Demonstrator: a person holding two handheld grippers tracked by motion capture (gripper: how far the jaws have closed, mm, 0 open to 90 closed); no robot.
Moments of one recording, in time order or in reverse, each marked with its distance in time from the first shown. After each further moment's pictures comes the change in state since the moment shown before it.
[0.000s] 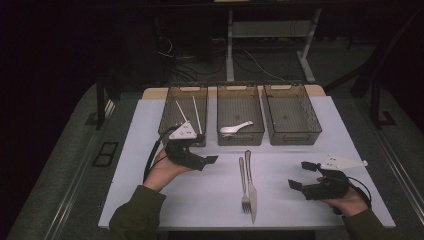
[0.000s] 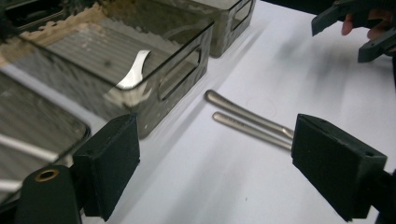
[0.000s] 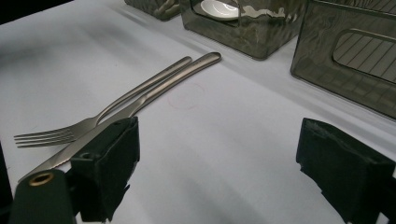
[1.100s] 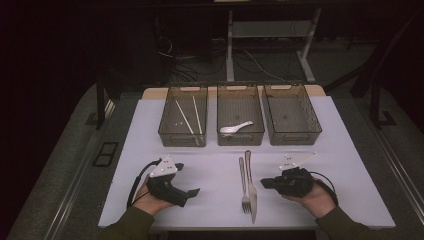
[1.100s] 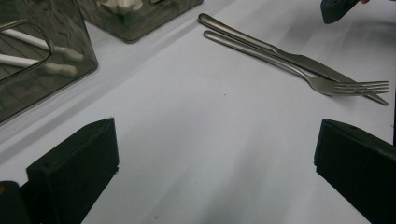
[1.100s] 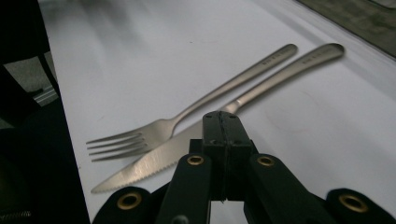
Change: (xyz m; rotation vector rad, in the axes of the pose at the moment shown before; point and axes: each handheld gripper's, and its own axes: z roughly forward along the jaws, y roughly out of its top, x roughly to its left) left arm -0.031 -0.078 -0.031 0.039 0.051 -0.059; right arm 0.054 0.038 0.060 0.236 0.187 -0.097
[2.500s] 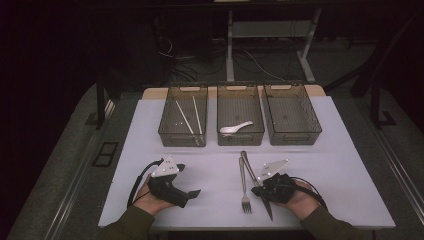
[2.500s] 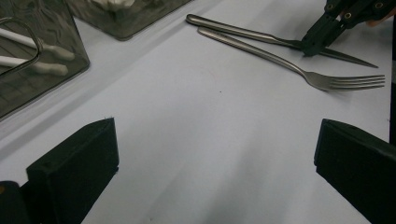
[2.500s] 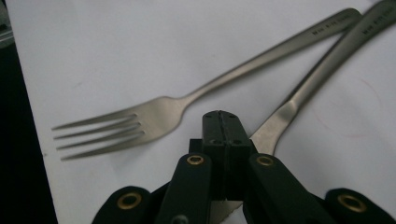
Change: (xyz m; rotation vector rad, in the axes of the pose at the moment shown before) left arm -0.001 0.001 0.002 0.016 -0.018 0.016; right arm 0.019 0.003 0.037 0.189 -0.063 -0.106
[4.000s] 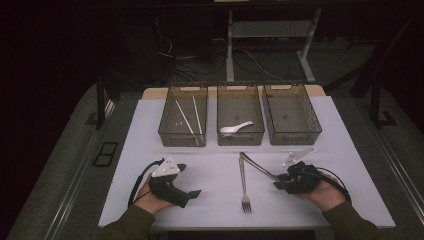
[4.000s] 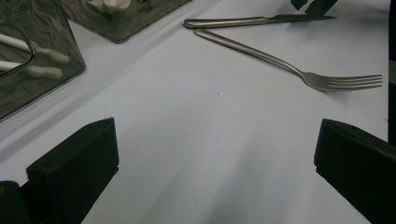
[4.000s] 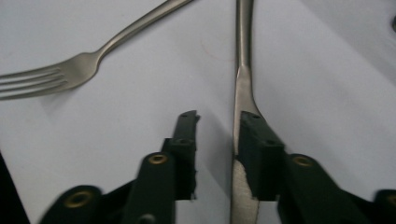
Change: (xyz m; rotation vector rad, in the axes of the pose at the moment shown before) left arm 0.001 0.000 0.002 -0.006 -0.014 0.012; right arm -0.044 -0.022 -0.041 0.045 -0.083 0.122
